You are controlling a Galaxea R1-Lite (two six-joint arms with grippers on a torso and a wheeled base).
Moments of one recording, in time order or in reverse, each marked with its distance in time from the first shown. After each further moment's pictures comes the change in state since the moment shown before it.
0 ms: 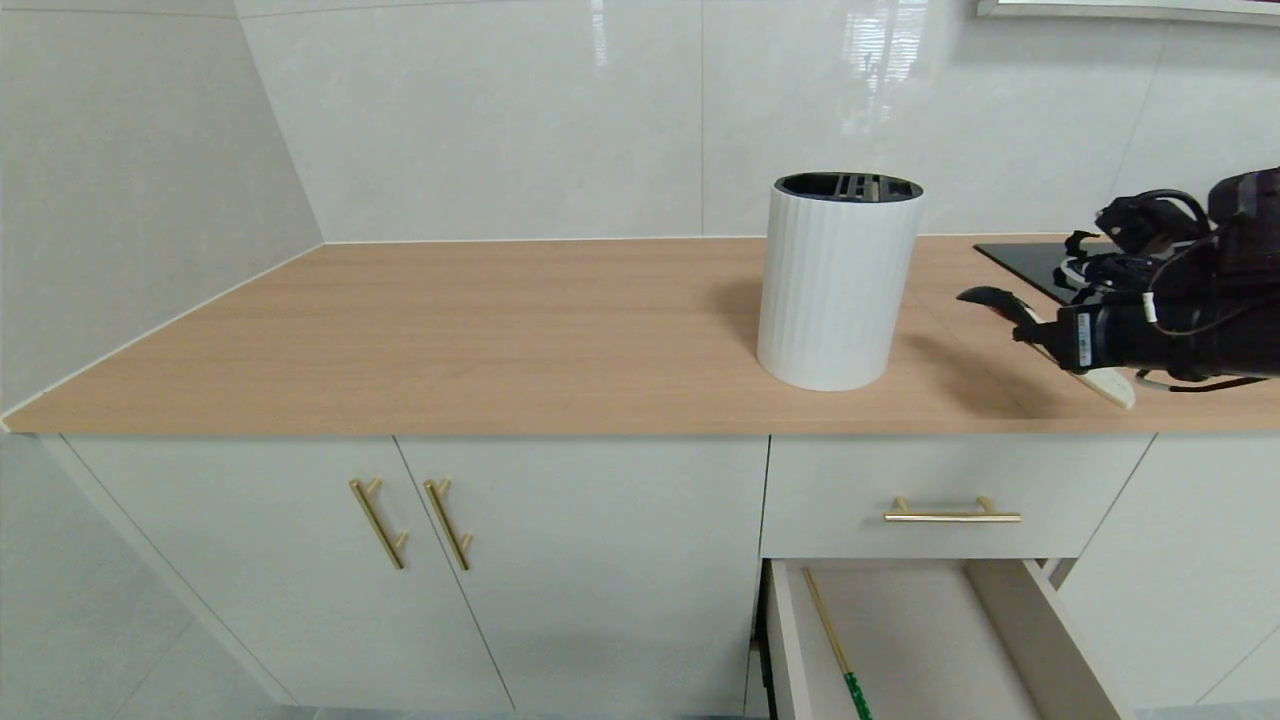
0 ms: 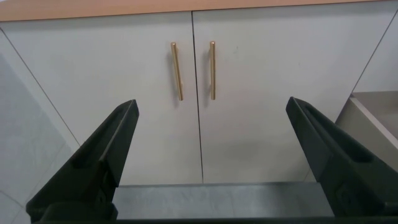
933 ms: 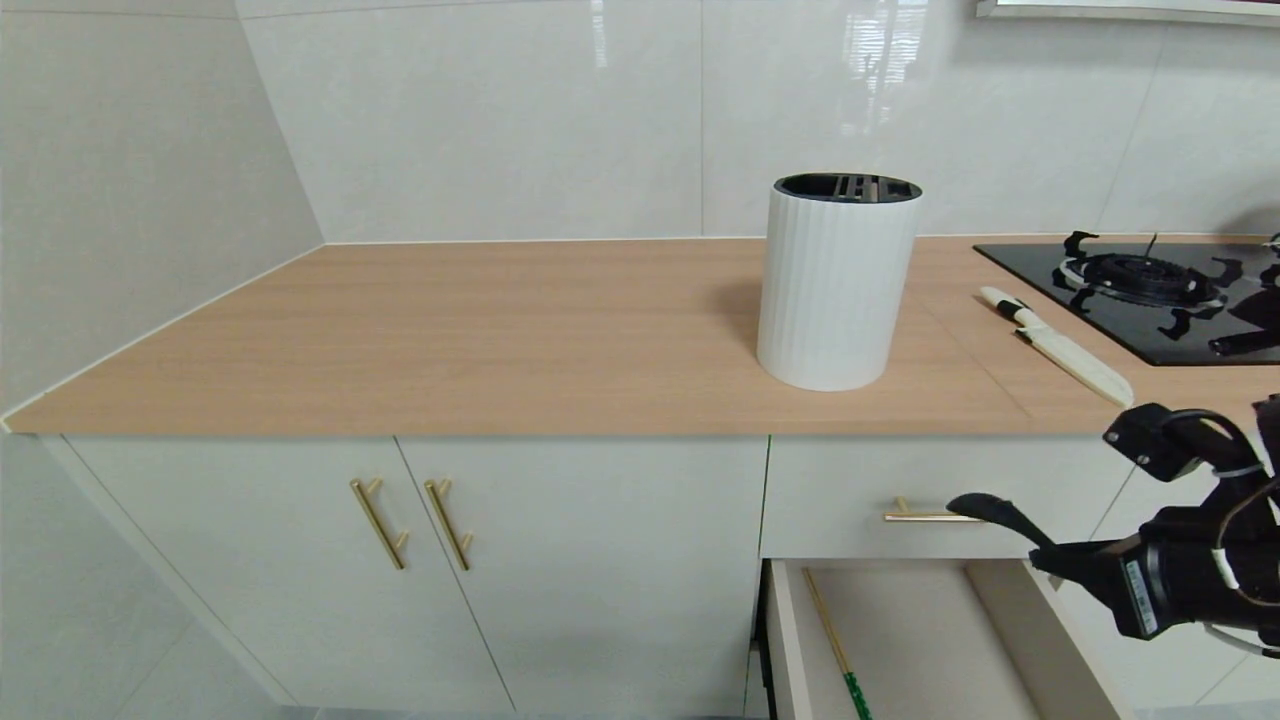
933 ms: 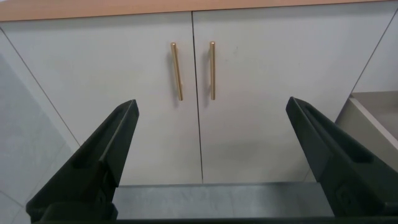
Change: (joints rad) left arm 0.000 0.000 0.000 0.000 -0.001 0.000; right arm 0.199 -0.312 0.616 -0.002 -0.057 0.017
